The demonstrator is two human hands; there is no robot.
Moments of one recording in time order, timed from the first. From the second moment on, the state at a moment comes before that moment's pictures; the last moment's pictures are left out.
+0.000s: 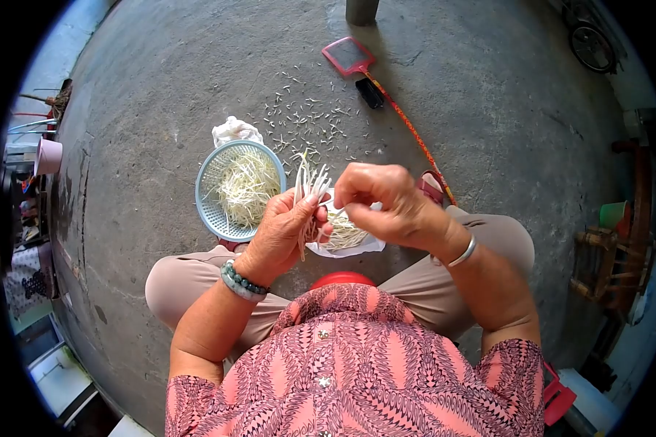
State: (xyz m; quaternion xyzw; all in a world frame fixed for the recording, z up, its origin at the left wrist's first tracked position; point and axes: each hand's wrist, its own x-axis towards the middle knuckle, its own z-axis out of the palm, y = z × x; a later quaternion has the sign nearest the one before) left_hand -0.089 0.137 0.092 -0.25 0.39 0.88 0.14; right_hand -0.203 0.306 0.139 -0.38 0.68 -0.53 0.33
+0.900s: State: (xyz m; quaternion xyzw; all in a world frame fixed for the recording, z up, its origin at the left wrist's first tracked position) left_hand -0.087 0.143 0.098 -0.12 0.57 0.79 0.16; right_hand -0.195 0.291 0.119 -0.53 0.76 -0.37 0.00
